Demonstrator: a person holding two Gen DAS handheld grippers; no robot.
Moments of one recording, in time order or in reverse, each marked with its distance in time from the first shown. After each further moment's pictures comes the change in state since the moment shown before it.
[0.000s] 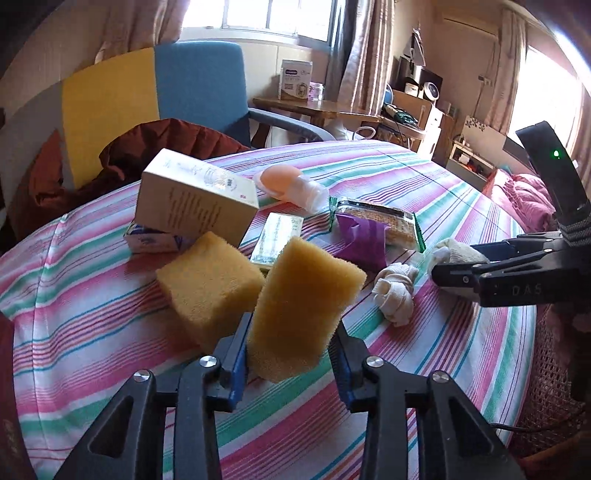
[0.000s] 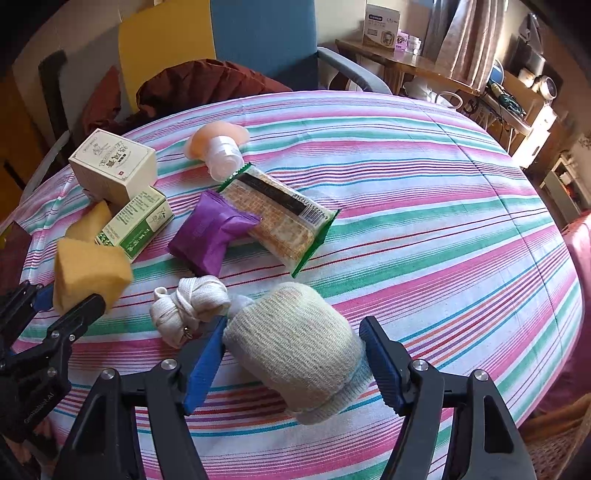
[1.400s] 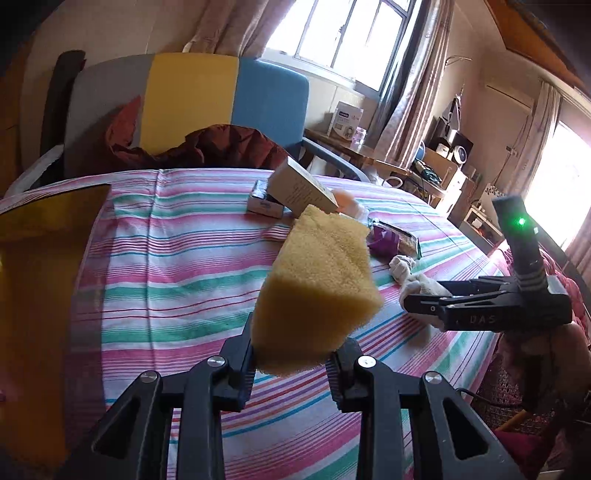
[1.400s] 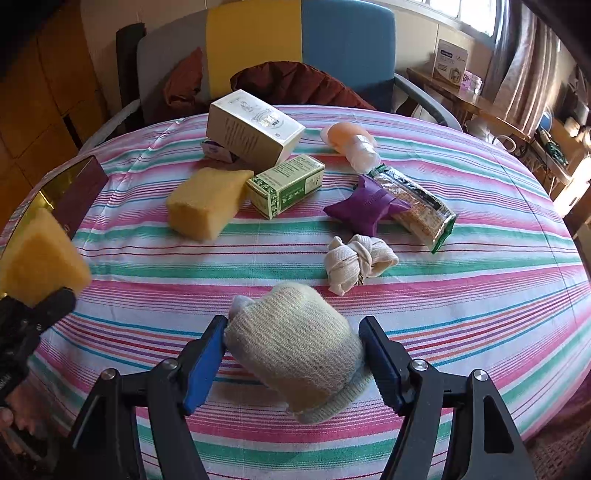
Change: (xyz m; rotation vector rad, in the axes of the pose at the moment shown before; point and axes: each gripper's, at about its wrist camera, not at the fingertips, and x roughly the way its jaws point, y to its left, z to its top) left arm -0.131 0.066 -0.085 -0.236 -0.135 0.018; right arm -0.026 0.098 -0.056 -0.188 -0.031 0.136
